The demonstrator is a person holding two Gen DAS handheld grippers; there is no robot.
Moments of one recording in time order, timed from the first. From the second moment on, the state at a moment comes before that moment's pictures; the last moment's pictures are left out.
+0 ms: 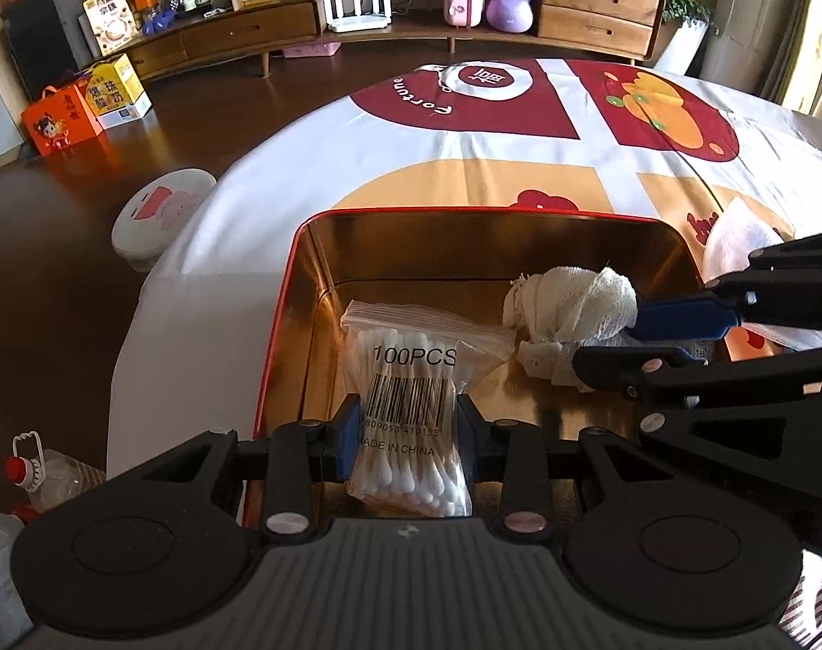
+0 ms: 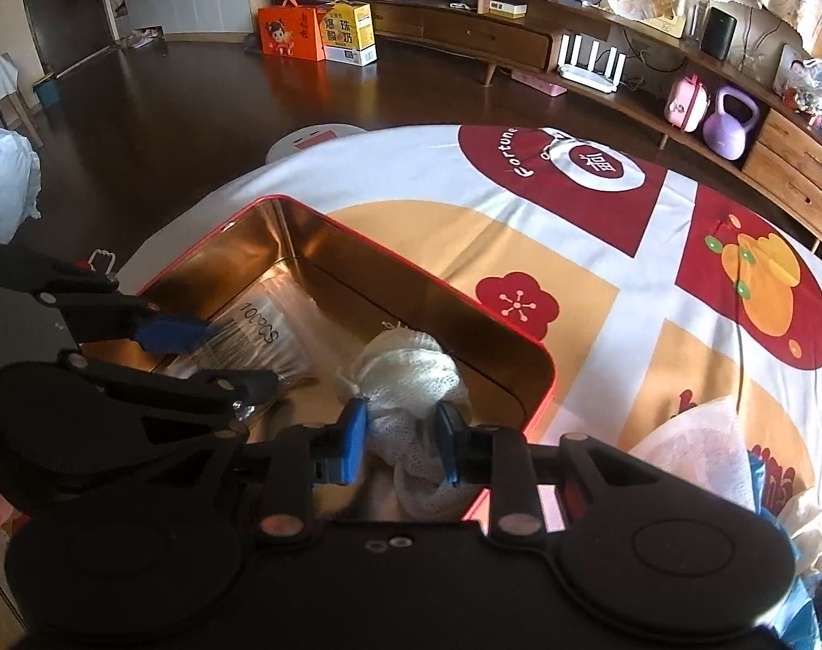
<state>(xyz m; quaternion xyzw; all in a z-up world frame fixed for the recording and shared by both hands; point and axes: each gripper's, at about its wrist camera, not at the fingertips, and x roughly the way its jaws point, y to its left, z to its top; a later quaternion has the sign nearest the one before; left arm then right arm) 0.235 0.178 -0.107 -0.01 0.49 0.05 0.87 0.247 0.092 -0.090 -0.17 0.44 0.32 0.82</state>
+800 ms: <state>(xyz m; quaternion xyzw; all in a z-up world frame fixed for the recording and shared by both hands) 0.205 0.167 -0.072 -0.01 0.45 0.06 0.89 0.214 0.052 -0.039 -0.13 0.40 0.34 0.84</state>
